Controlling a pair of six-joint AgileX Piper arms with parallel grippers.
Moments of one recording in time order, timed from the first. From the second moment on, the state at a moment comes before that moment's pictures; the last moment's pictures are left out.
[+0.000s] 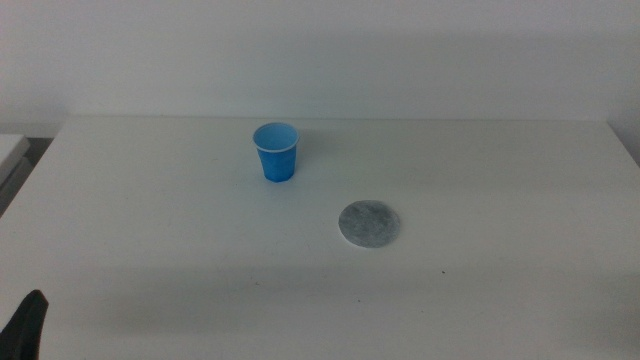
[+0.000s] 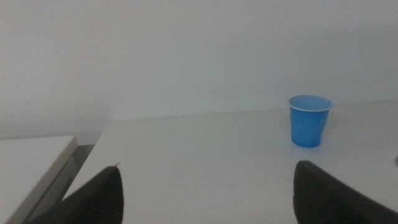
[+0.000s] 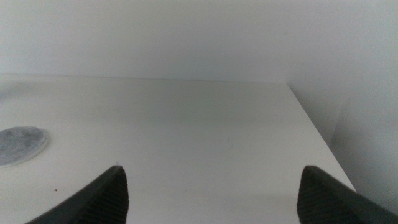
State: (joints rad) left arm -0.05 0.00 0.00 -0.12 0.13 0.13; right arm -0.02 0.00 0.00 -0.03 0.25 -0.02
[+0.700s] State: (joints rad) left arm -0.07 1.24 -1.35 -0.15 0.93 0.15; right arm -0.02 0.00 0.00 -0.03 0.25 -0.02
